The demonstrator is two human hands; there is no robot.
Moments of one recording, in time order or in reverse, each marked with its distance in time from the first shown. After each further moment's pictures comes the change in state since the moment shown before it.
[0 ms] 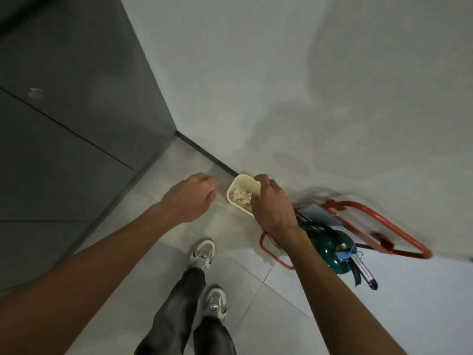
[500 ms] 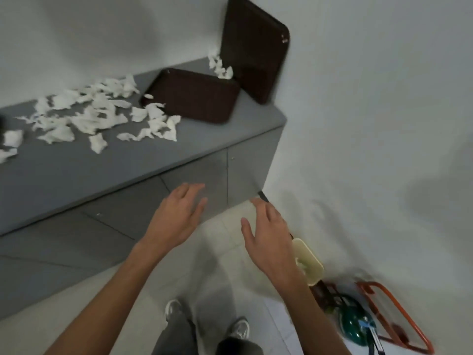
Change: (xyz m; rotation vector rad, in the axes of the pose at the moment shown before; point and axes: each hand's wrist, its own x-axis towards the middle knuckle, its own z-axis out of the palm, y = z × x) left_hand -0.435 -0.023 -0.230 -0.108 0.743 -0.355; right_hand -0.281 -0.316 -0.134 -0.020 0.151 -0.649
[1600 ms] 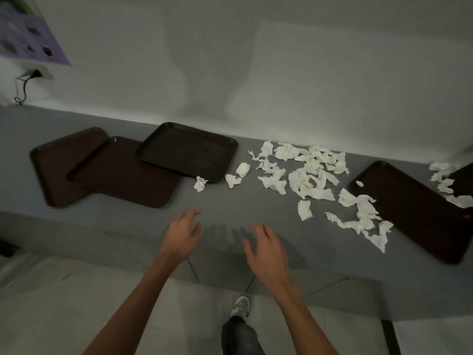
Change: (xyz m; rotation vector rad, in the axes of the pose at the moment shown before) left_hand -0.178 -0.519 -0.220 -0.147 0.421 -0.763; right_hand 0.126 -0.489 0.320 0.050 -0.339 -0.554
